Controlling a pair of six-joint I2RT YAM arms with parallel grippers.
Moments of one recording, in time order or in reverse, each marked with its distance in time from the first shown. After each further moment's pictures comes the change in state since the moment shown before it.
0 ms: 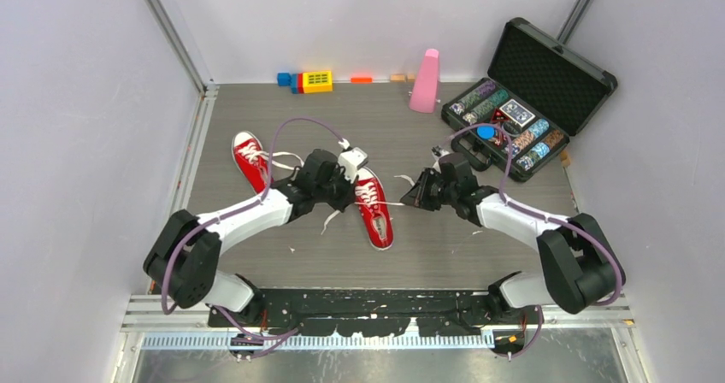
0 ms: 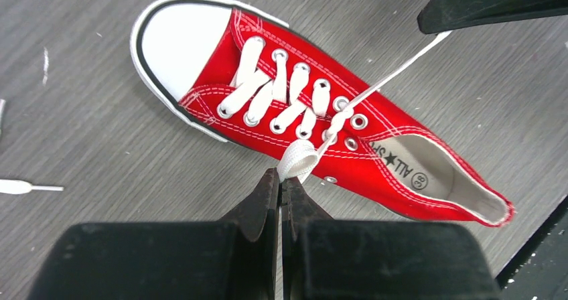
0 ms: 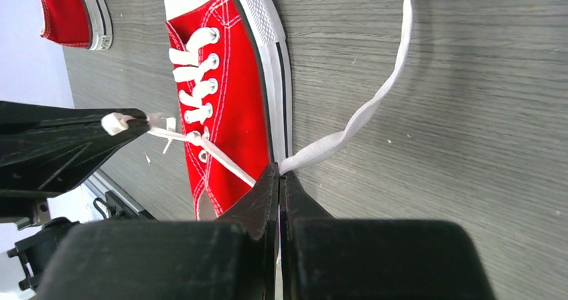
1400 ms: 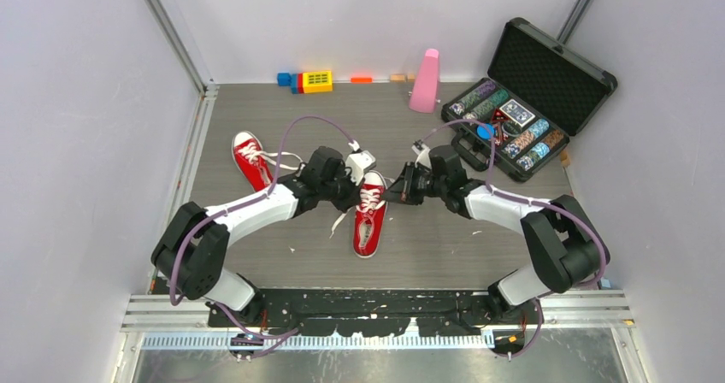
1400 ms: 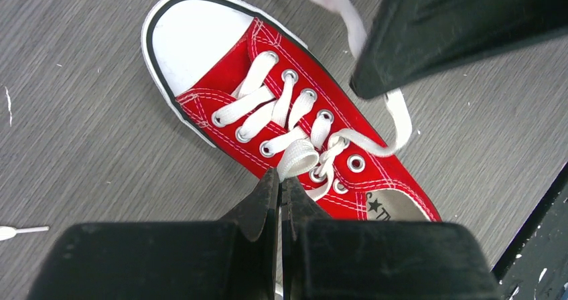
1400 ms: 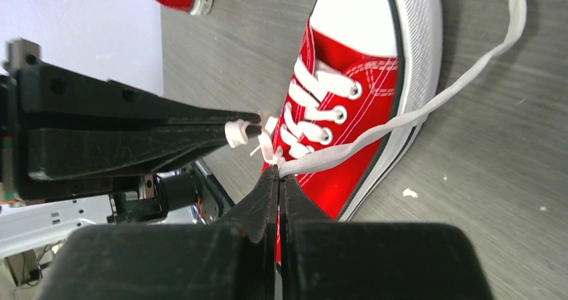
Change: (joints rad) left arm -0.005 0.034 0.049 -0.031 0.100 0.088; right arm 0.026 0.105 0.072 0.174 -0.243 0.090
